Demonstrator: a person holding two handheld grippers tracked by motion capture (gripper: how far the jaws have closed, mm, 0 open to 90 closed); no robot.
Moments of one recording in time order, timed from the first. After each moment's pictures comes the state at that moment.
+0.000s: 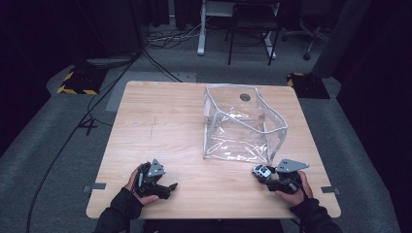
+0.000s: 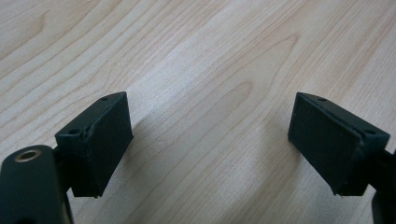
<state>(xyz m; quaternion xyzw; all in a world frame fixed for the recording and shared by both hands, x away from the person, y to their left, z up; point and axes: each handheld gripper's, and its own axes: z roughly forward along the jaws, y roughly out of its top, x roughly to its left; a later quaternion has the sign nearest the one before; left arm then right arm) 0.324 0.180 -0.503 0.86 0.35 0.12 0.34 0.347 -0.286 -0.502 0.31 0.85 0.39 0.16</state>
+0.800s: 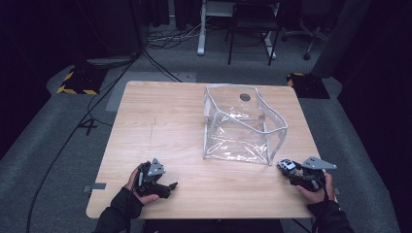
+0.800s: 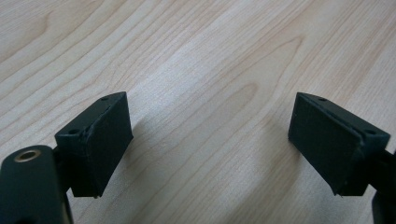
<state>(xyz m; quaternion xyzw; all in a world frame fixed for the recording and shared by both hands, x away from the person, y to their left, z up) 0.326 0.180 -0.503 0.86 0.35 0.13 0.34 0.353 -0.357 -0.500 0.42 0.80 0.37 0.23</state>
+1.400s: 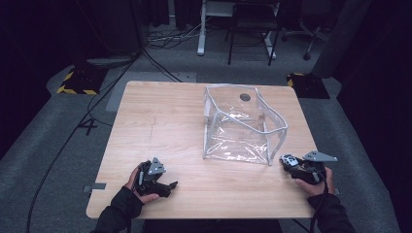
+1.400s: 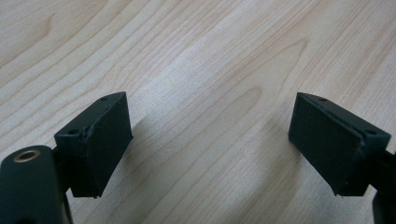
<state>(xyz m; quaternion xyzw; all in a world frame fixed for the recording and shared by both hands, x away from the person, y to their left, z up) 0.328 0.180 -0.502 0.86 0.35 0.13 0.34 0.373 -0.366 -0.502 0.45 0.79 0.37 0.21</state>
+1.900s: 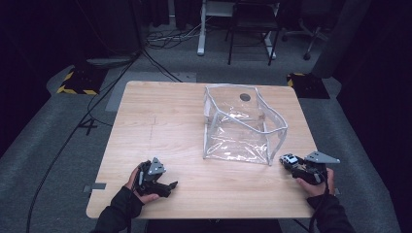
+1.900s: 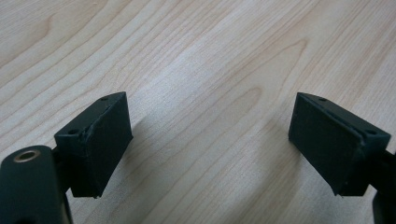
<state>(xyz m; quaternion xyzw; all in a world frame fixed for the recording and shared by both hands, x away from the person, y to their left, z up) 0.329 0.180 -0.502 0.86 0.35 0.13 0.34 0.369 -0.367 -0.499 0.44 0.78 0.39 0.23</state>
